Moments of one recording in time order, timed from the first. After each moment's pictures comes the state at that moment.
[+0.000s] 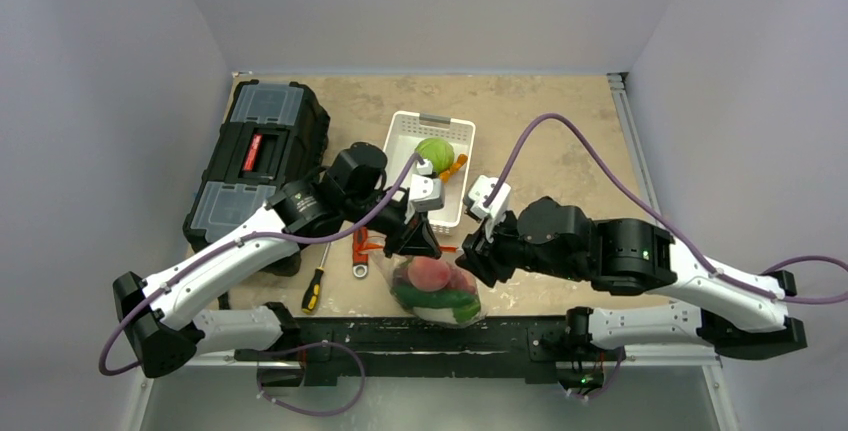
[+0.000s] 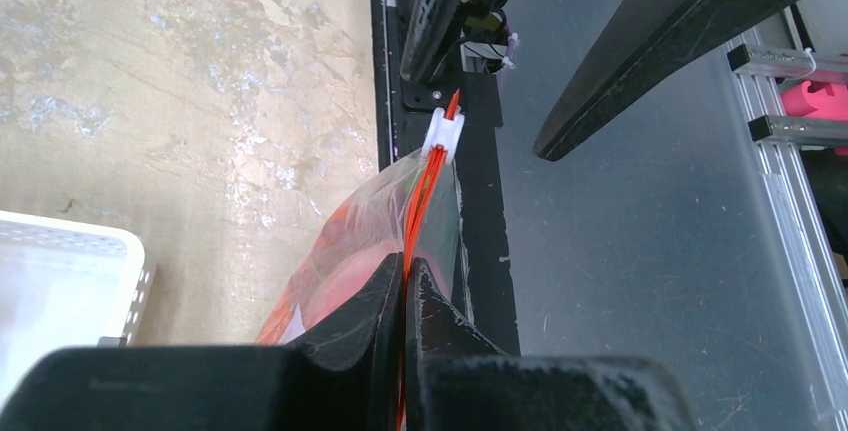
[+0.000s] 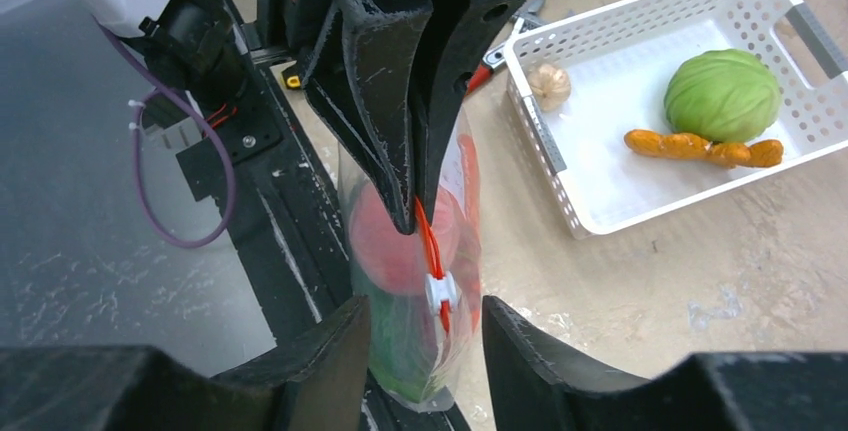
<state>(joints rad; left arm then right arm) -0.87 1.17 1.16 -0.56 0.78 0.14 1.34 0.96 1.34 -0.93 0.26 0.21</state>
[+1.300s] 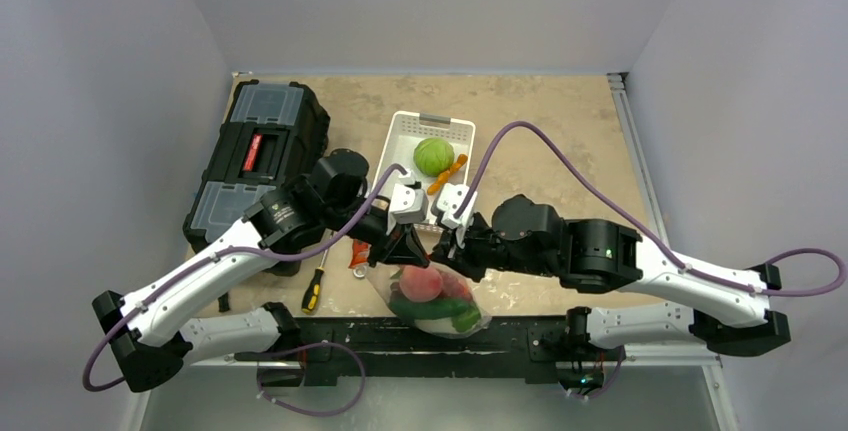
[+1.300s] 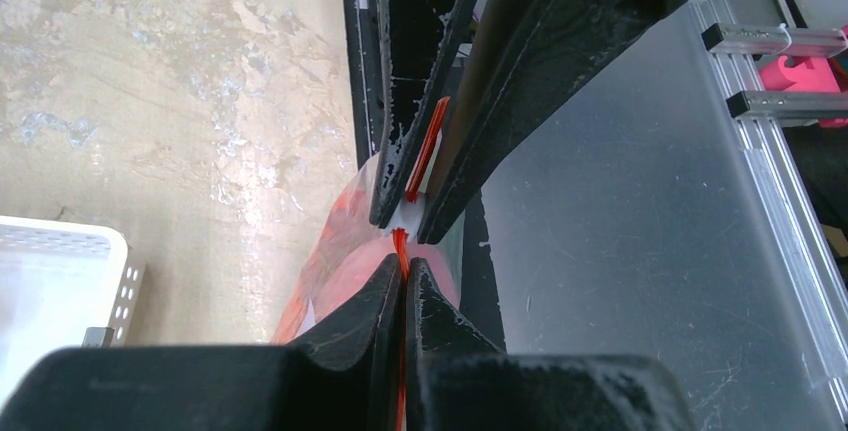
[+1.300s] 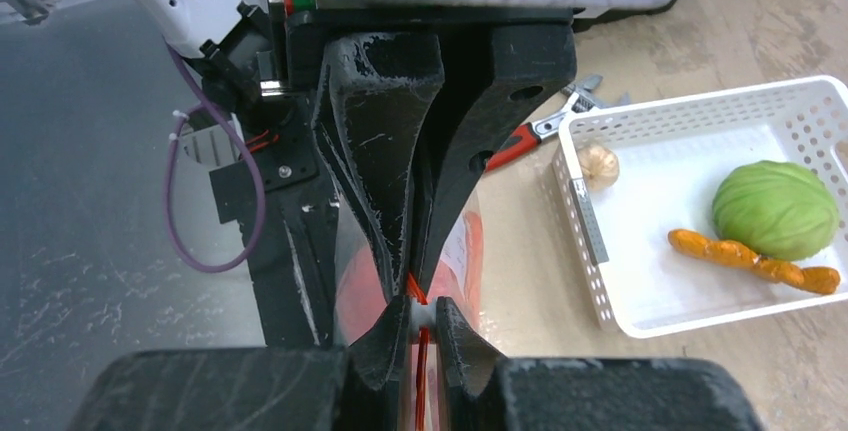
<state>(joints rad) -0.88 1.07 1.14 -0.62 0.82 0.17 1.33 1.04 1.29 -0.72 0.14 0.08</state>
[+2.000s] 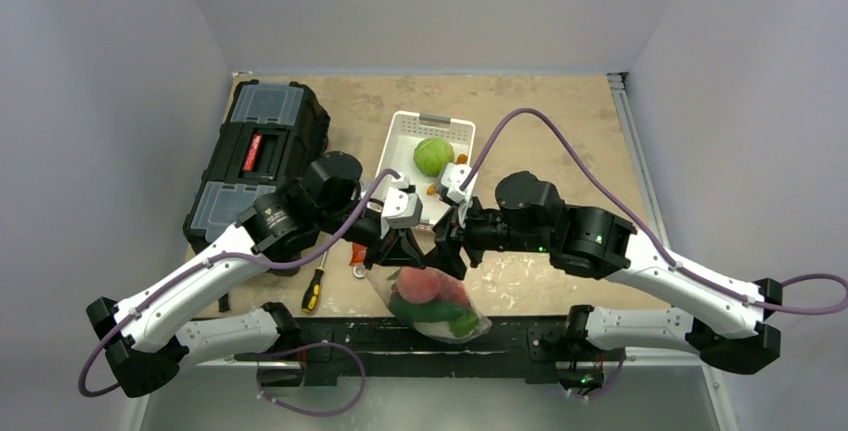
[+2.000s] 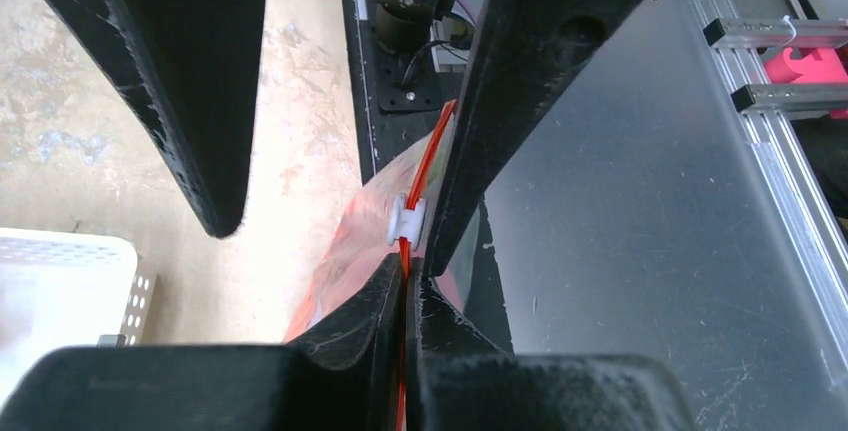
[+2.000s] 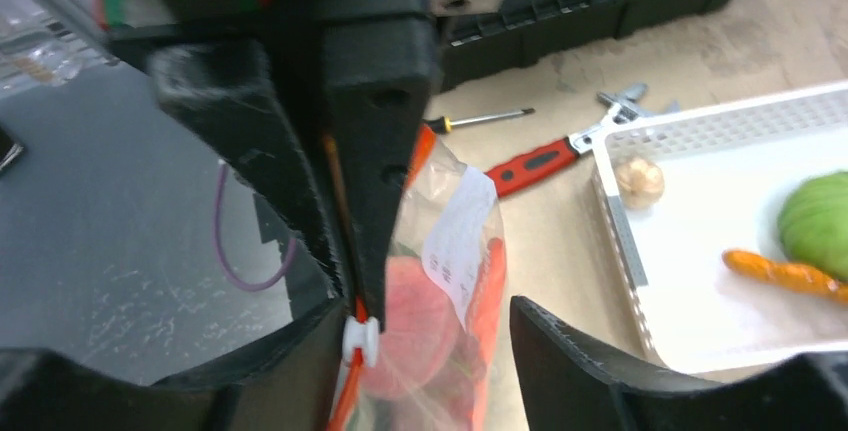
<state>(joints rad) -0.87 1.03 1.12 -0.62 0.82 0.20 1.15 1.04 1.23 -0.61 -0.16 0.09</state>
